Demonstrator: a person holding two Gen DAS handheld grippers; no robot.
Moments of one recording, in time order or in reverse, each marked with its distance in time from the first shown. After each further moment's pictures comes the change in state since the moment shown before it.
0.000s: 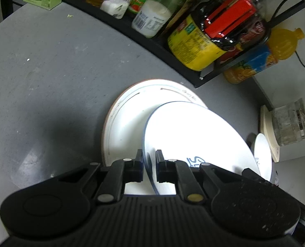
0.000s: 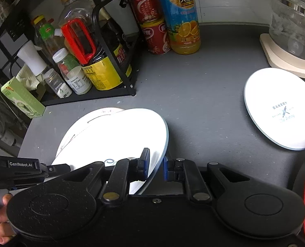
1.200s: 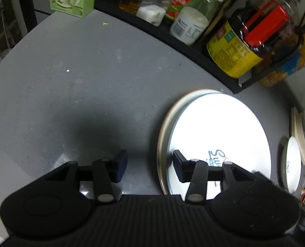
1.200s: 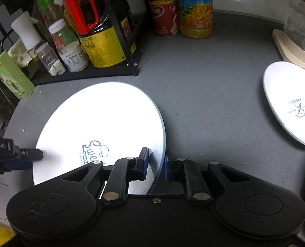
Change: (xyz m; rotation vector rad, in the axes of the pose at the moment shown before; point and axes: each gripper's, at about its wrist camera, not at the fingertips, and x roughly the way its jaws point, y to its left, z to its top) left arm -0.008 0.027 0.021 0.003 -0.010 0.177; right arm 0.040 0.022 -0.011 -0.078 0.060 -0.058
